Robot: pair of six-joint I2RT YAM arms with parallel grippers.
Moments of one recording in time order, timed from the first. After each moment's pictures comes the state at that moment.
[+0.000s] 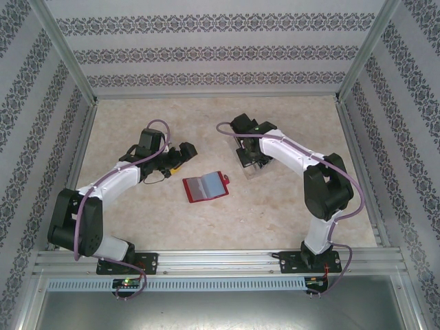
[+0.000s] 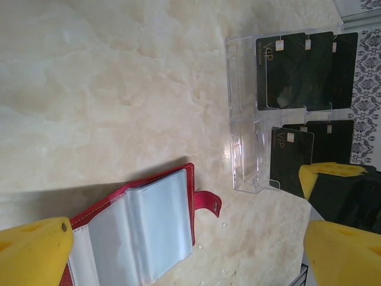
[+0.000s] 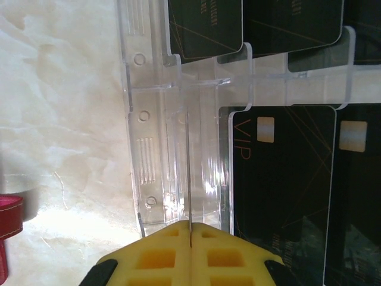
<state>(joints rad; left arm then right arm) -0.25 1.45 0.87 -0.23 0.49 -0.85 0.54 1.84 1.44 -0.93 0.21 0.18</state>
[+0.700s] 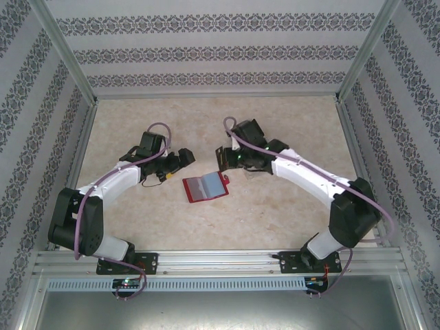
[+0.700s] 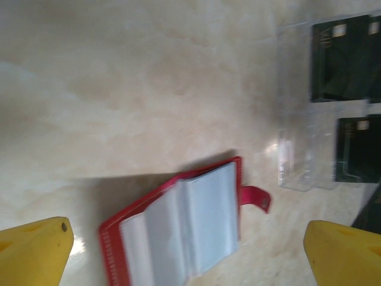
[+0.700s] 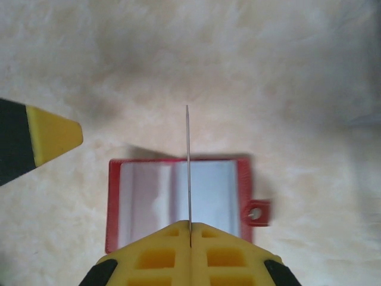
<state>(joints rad) -0.25 1.45 0.87 -0.37 0.39 -0.73 0.67 1.56 1.18 -0.50 -0.18 0.55</state>
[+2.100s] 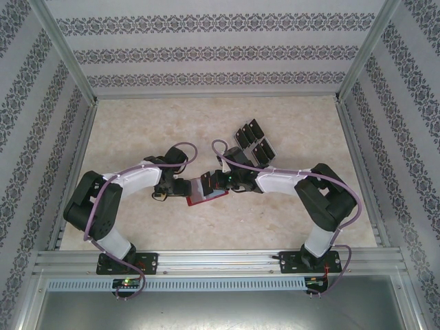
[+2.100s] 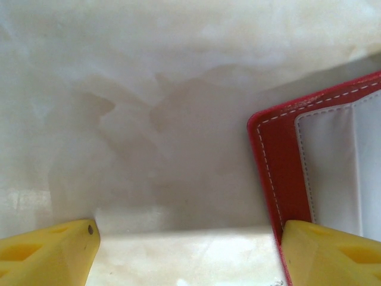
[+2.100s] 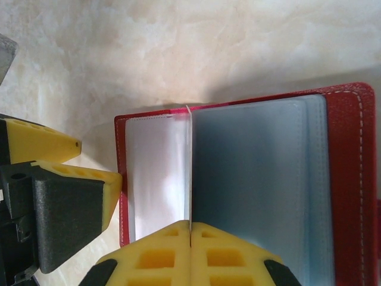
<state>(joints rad) -0.44 1.62 0.89 -0.67 0.01 -0.48 0.72 1.75 0.90 0.00 -0.37 0.73</state>
